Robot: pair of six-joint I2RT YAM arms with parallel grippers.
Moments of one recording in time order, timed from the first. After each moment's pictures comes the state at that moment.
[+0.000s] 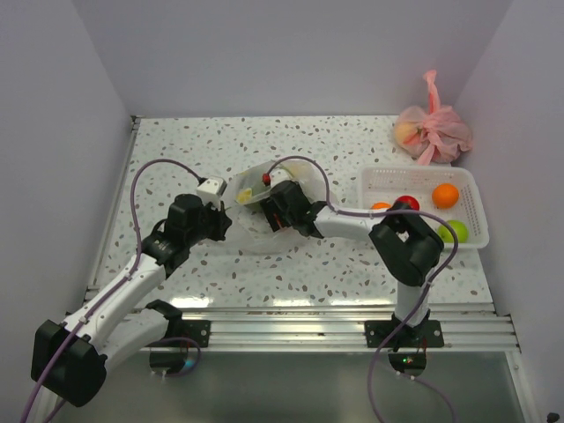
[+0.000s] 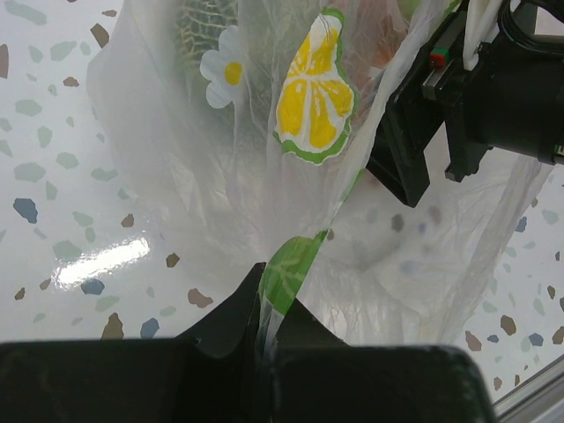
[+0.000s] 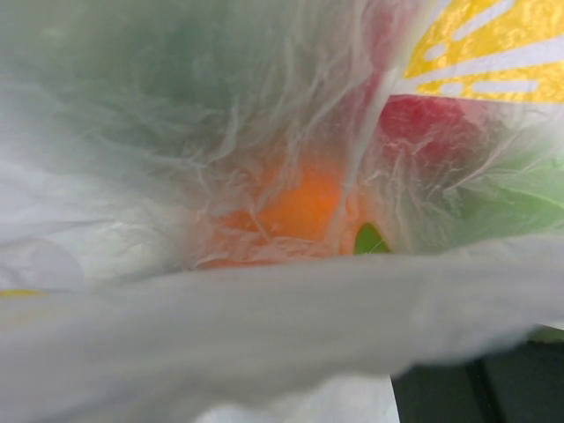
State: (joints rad) left arm -0.43 0.93 0.61 -0.22 0.07 -0.20; right arm 0.83 1.89 1.16 -0.03 0.33 0.15
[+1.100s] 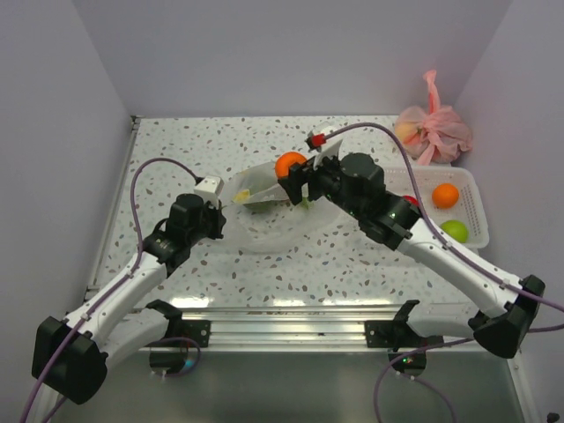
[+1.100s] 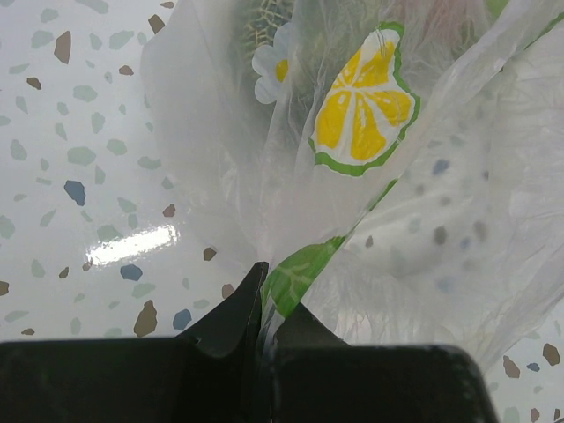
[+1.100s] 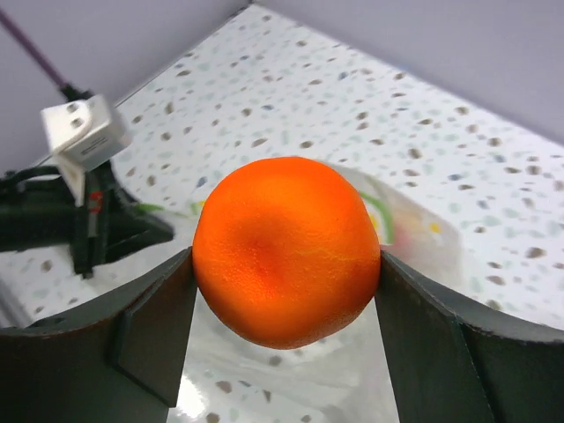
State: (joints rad) left arm -0.43 0.95 0.61 -0.23 -0.04 -0.20; right arm 0.83 1.24 1.23 -0.20 0.07 0.11
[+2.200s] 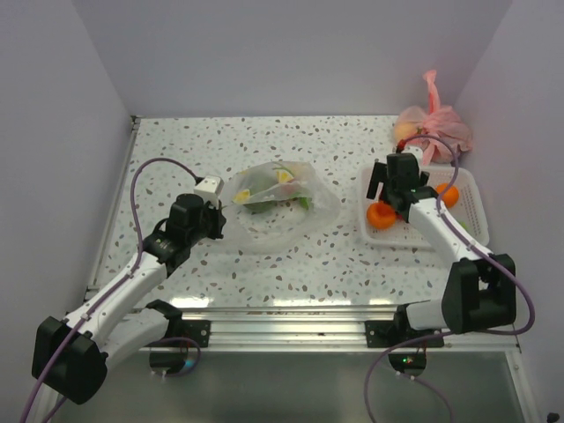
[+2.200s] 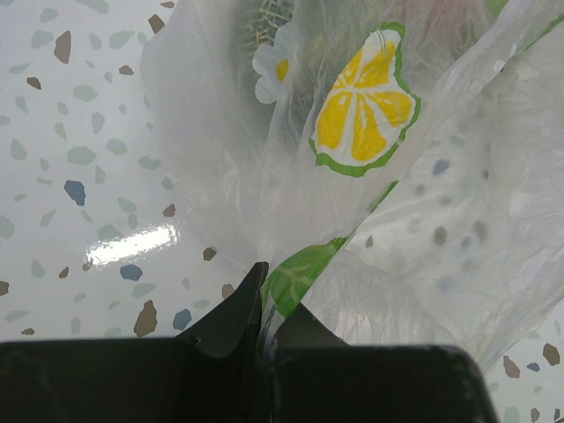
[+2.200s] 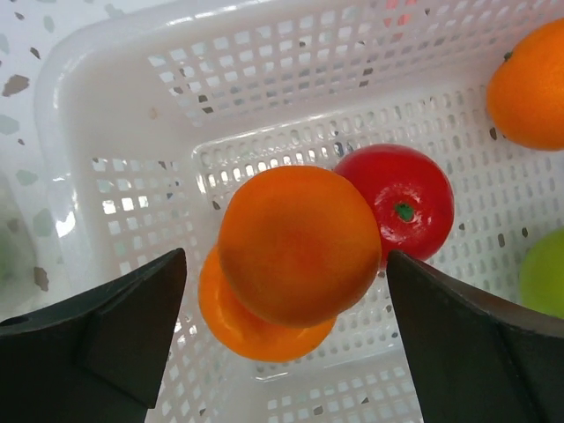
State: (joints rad) left arm -0.43 0.95 0.61 -0.23 -0.04 -0.20; right arm 0.16 1.37 0.94 -0.37 0.38 0.31
